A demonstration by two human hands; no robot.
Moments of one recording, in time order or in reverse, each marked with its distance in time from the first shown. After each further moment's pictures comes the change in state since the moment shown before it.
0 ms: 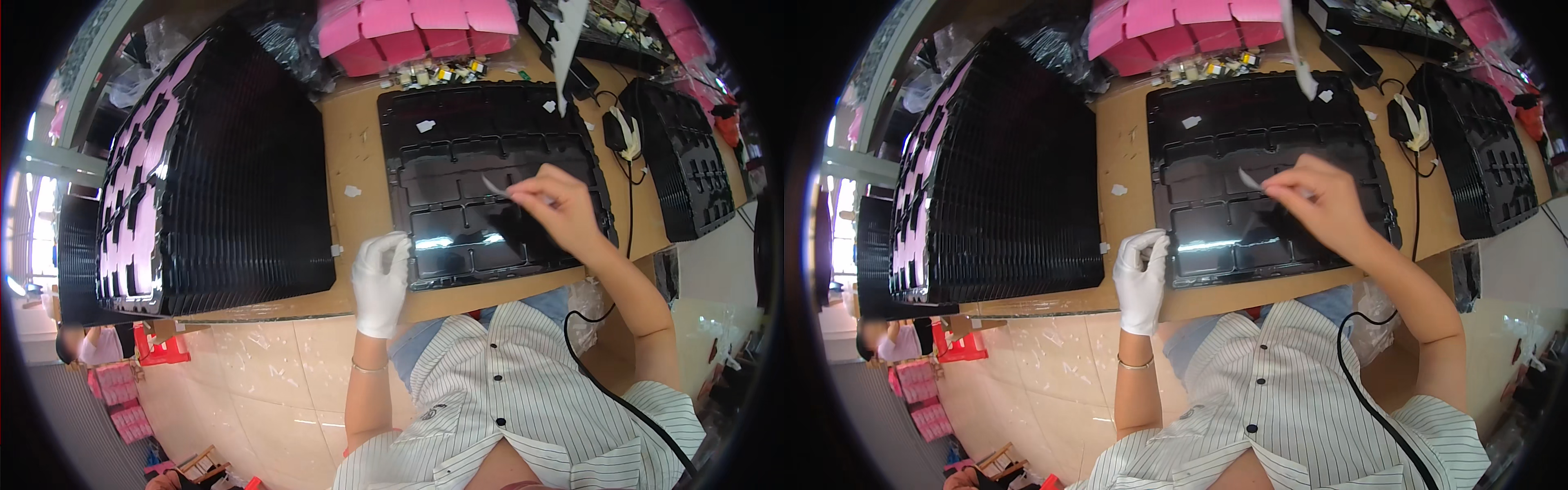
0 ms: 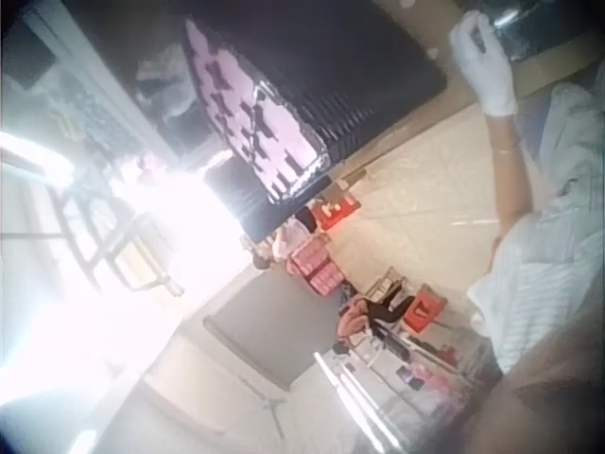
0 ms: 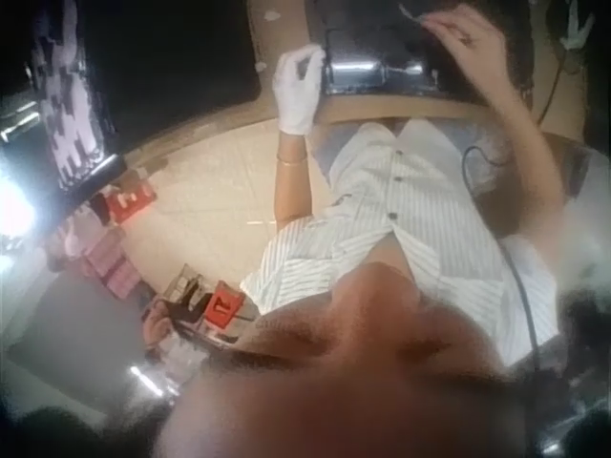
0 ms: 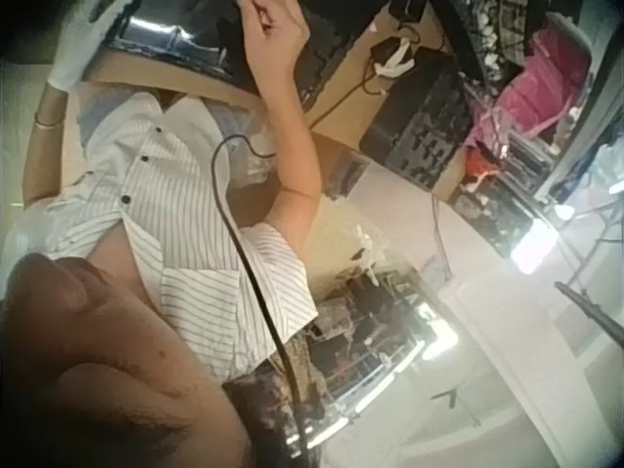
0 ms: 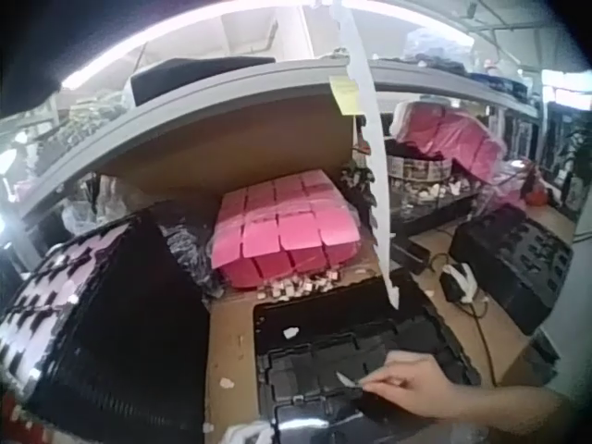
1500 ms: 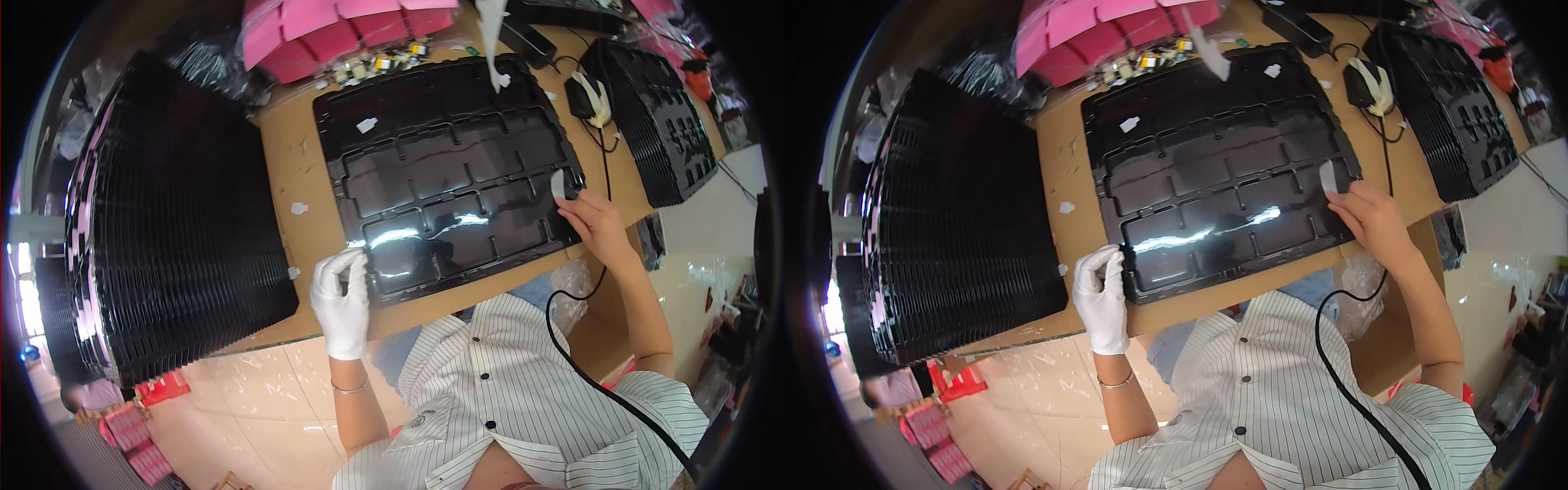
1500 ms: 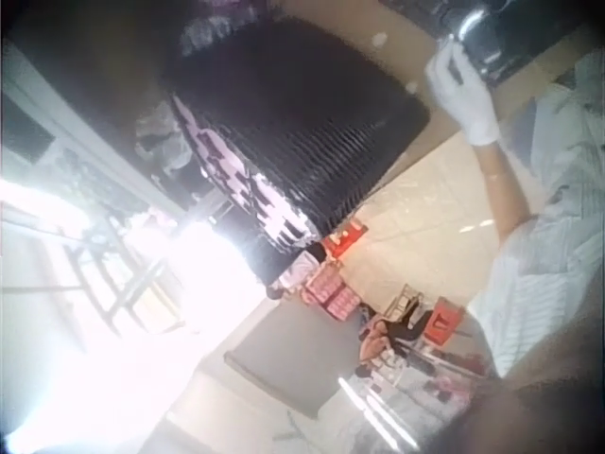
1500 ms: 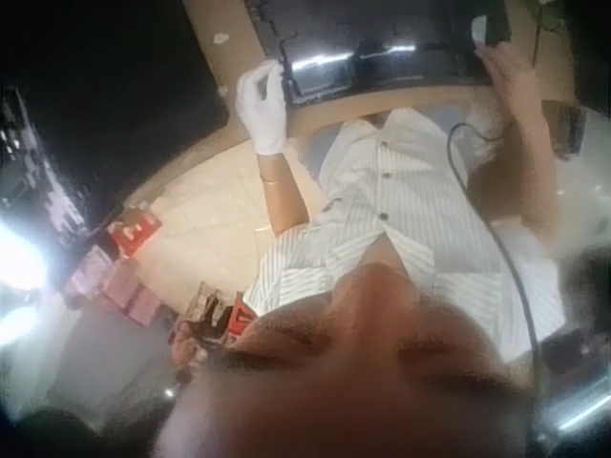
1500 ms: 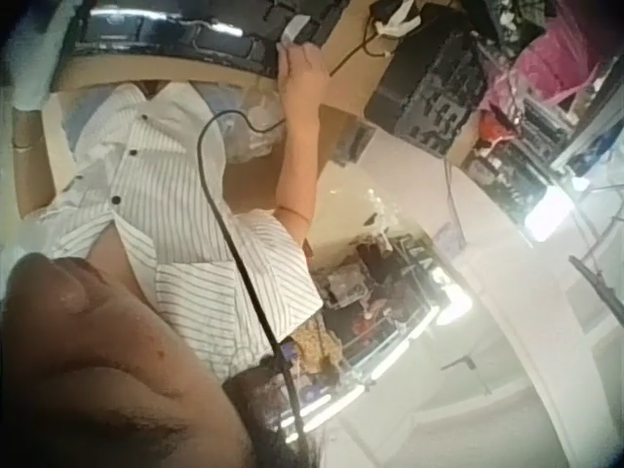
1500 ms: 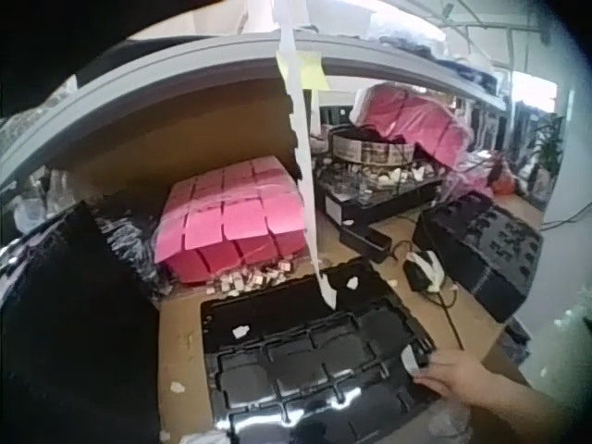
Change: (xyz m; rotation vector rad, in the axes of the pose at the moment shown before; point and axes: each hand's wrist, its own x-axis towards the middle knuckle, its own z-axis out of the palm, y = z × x) left_hand 0.000 -0.003 0.008 -0.071 0.011 0.033; right_hand -0.094 0.047 -0.078 -0.647 0.037 -0.046
